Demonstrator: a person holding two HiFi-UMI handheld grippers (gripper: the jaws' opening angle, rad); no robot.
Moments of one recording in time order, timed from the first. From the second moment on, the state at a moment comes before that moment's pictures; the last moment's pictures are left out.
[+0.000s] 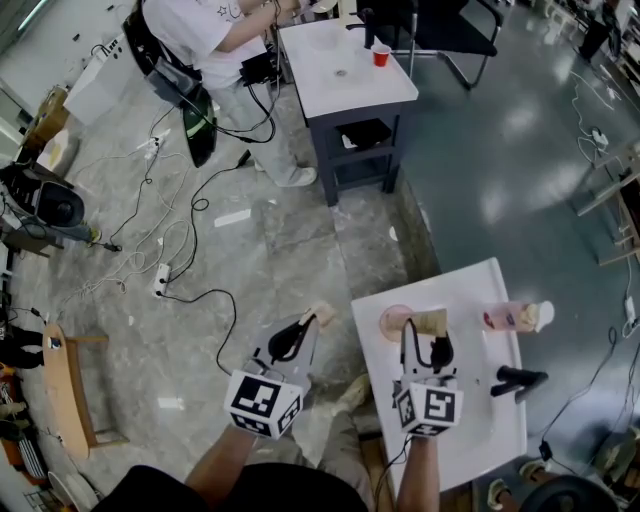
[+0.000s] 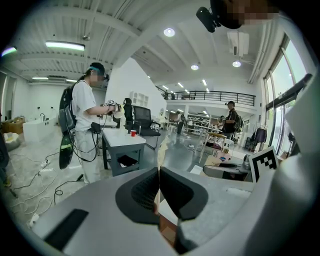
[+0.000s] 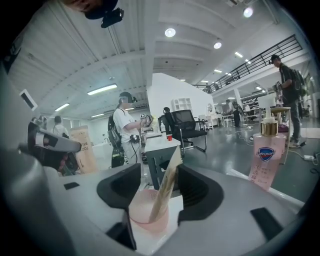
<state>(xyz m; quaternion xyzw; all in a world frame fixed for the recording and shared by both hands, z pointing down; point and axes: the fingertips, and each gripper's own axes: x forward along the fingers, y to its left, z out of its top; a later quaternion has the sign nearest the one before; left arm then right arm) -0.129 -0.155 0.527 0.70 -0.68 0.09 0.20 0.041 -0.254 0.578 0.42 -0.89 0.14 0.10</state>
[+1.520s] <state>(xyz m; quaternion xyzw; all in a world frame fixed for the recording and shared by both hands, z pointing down) -0.090 -0.115 0.398 0.81 -0.58 0.03 0.10 0.099 -0.149 0.433 0.55 -0.84 0.04 0.05</state>
